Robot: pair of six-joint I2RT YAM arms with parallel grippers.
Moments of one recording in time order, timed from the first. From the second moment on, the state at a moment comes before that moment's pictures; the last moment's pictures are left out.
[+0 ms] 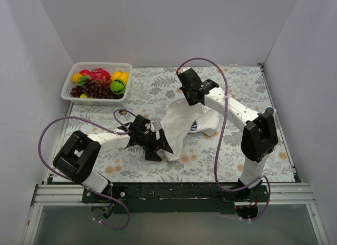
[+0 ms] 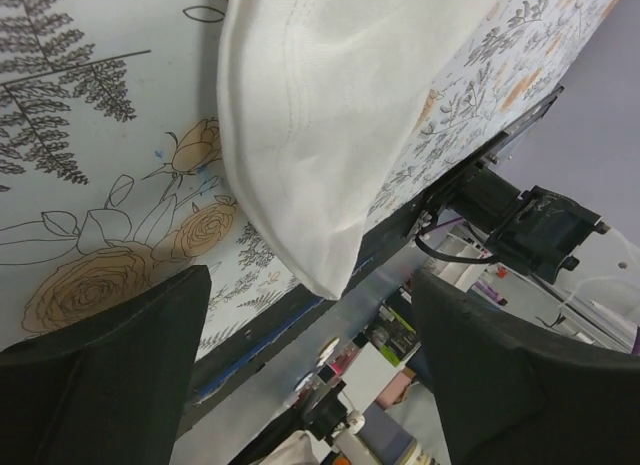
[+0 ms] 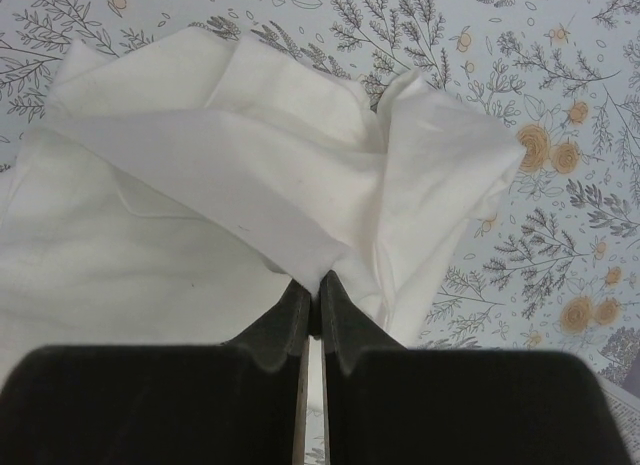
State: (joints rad) left arm -0.59 1.51 0.66 -0.17 0.64 -0.95; right arm 0.66 1.83 1.62 -0.74 0.38 0.05
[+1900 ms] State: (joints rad) left arm -0.42 1.71 2.22 -0.56 0.06 -0.32; right arm 0.60 1.34 1.97 -0.43 0.45 -0.14
